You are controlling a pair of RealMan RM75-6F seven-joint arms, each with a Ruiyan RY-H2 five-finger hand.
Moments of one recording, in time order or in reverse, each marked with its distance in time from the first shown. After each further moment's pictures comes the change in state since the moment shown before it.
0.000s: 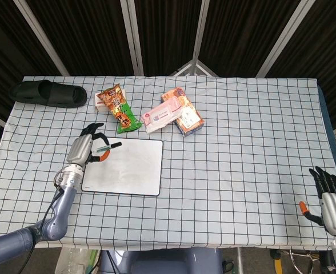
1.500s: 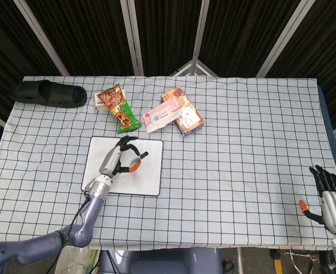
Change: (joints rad) left arm -0.051 -0.242 0.046 0.175 0.137 -0.011 -0.345; right arm 0.007 0.012 0.007 -0.010 0.013 -0.019 0.021
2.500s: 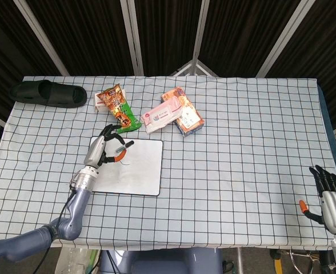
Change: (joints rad) left arm 0.014 0.088 -0.023 0.001 0.022 0.034 -0.044; right arm -0.001 0.001 0.000 -0.006 -0.001 0.004 -0.006
